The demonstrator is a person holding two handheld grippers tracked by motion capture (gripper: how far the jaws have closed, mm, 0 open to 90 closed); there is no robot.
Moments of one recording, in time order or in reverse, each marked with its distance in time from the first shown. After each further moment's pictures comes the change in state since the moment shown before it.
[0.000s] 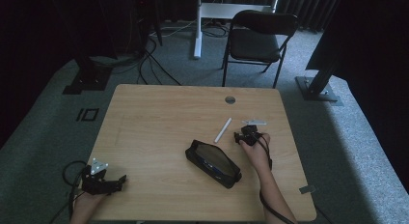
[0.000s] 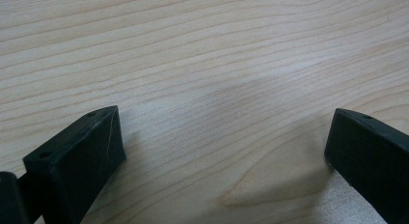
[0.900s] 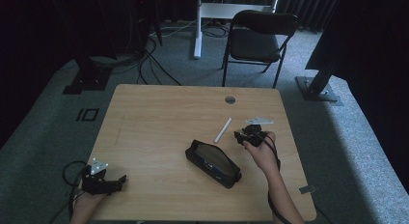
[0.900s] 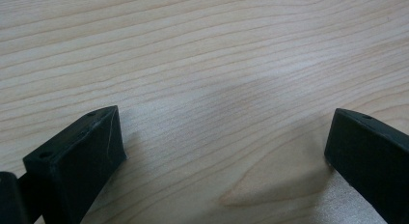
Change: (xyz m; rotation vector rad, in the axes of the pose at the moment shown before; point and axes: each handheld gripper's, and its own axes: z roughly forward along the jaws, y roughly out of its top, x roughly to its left) left arm 0.000 0.000 0.000 0.000 0.000 0.000; right arm 0.008 0.013 -0.049 -0.051 0.089 -0.061
